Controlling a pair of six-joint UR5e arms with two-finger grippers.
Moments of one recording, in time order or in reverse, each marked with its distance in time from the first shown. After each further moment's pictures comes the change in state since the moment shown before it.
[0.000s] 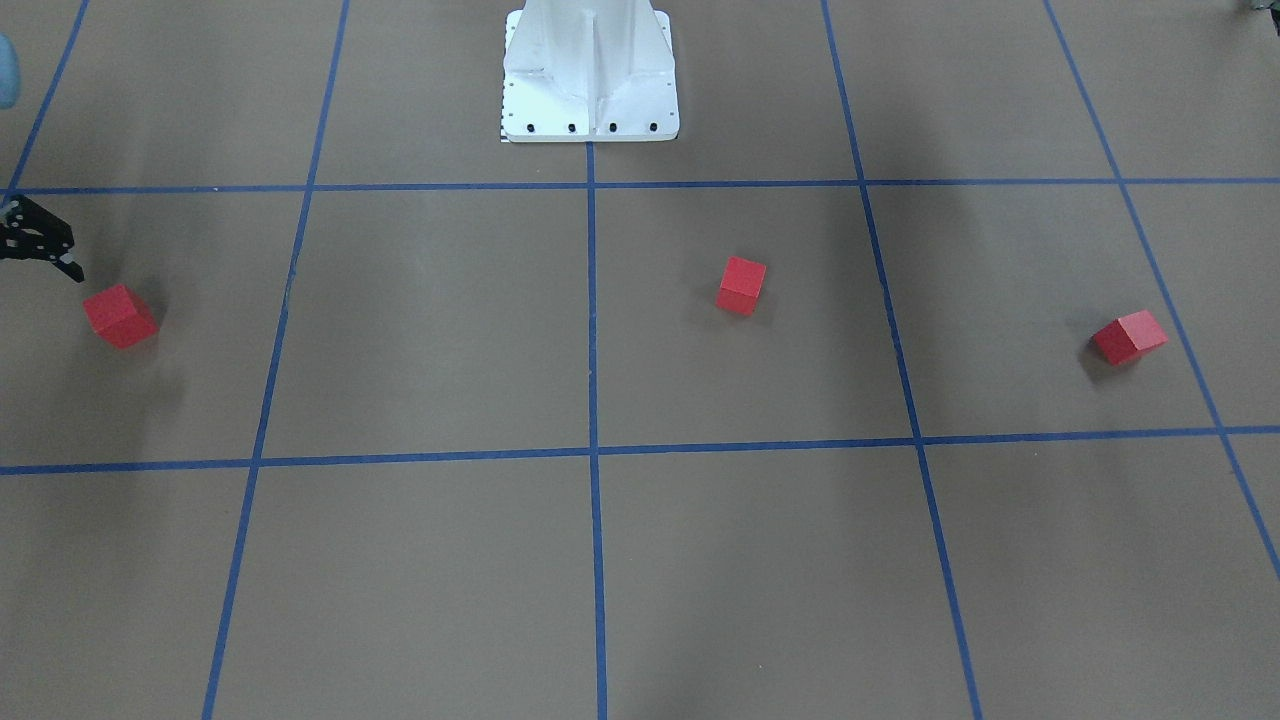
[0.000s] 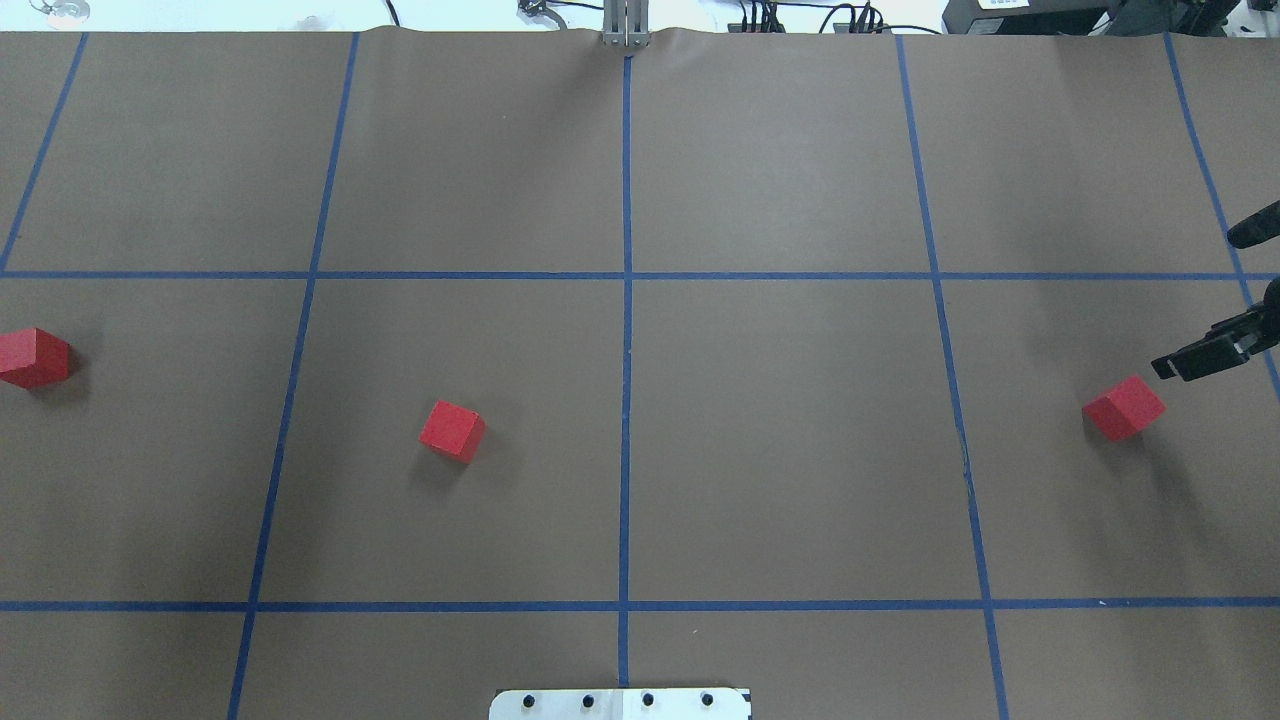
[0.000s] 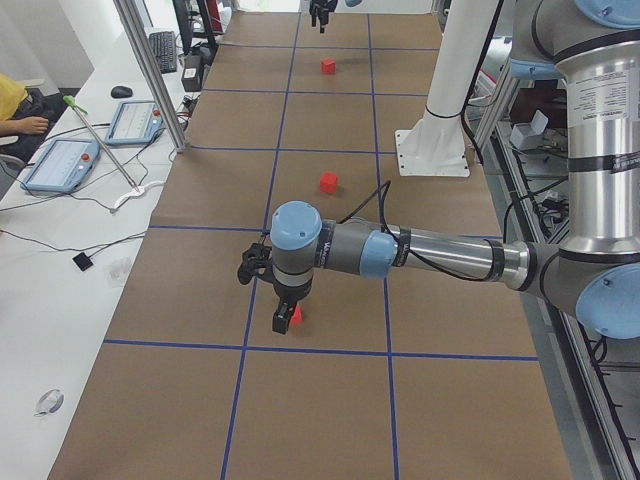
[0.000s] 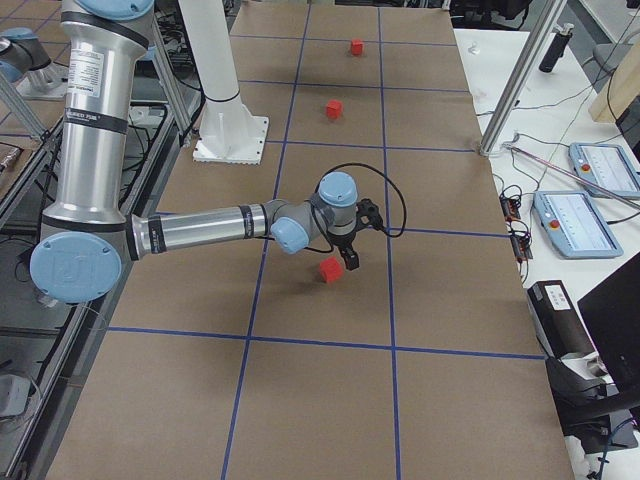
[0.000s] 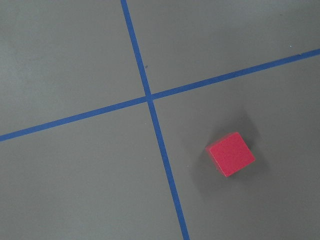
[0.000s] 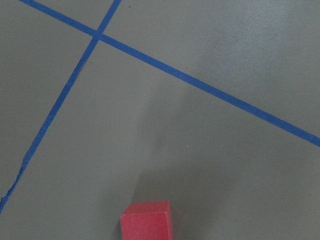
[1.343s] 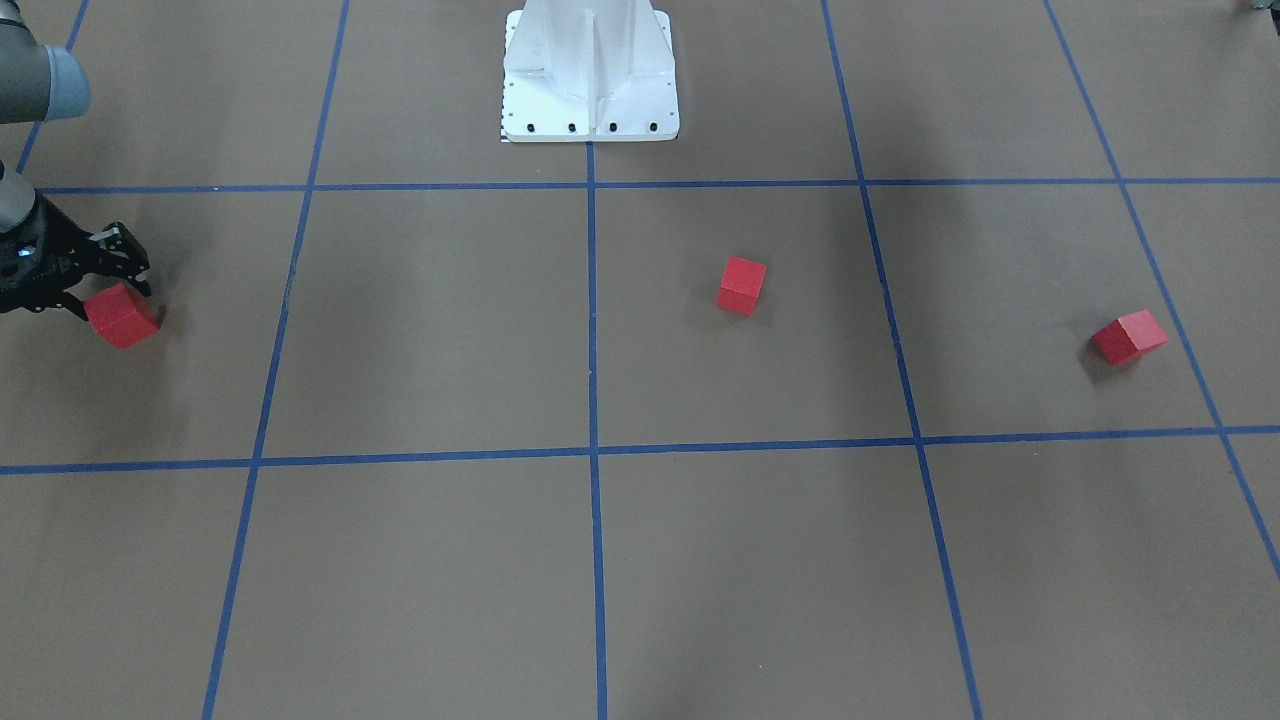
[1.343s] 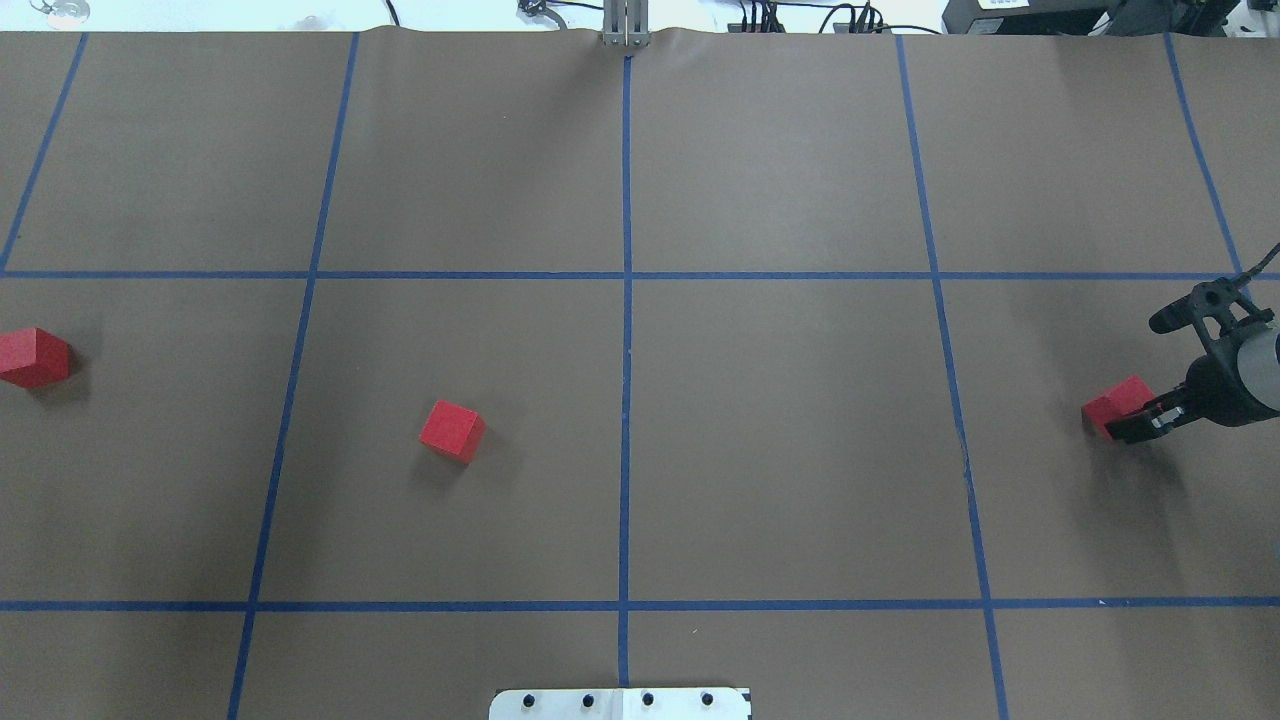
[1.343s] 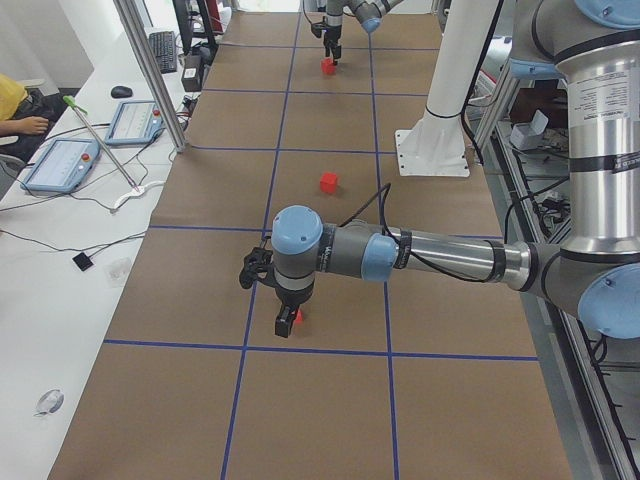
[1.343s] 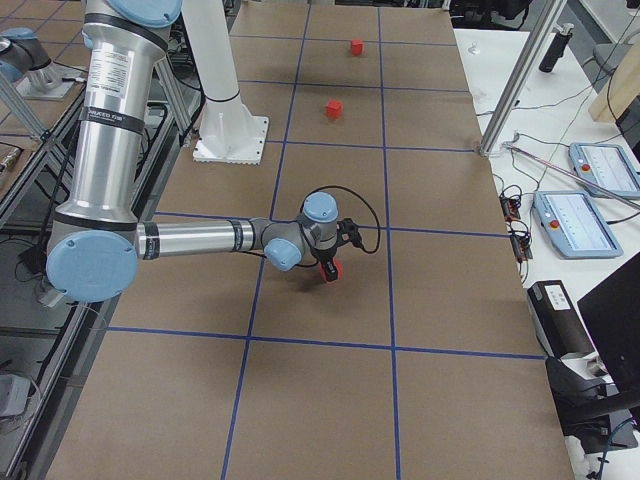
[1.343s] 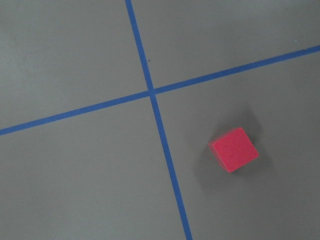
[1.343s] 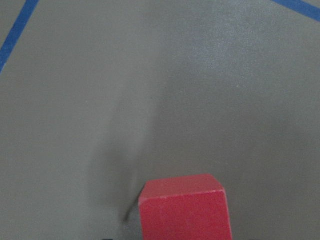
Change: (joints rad) left arm 0.000 0.004 0.005 -0.002 0.000 0.002; right arm -0.175 -0.018 -0.107 0.146 -0.113 0.151
